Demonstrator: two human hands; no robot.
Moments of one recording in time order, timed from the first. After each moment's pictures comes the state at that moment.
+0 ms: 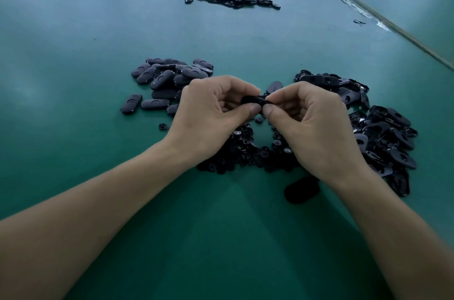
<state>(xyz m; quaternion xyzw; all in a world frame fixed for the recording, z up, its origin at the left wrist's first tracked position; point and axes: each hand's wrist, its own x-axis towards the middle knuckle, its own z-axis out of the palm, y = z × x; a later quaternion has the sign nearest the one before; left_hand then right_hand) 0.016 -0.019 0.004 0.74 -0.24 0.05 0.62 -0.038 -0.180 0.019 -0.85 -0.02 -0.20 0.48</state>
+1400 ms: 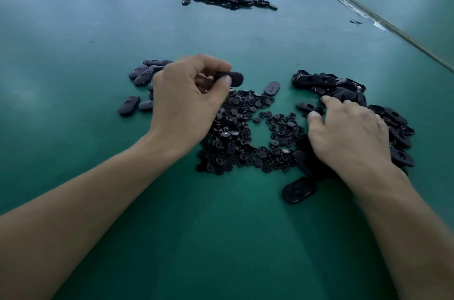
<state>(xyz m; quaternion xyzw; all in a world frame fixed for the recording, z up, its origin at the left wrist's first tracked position) 0.028 -0.009 0.014 0.80 -0.17 0.21 0.54 -0.041 -0.214 0.022 -0.97 0.25 -0.05 0.07</state>
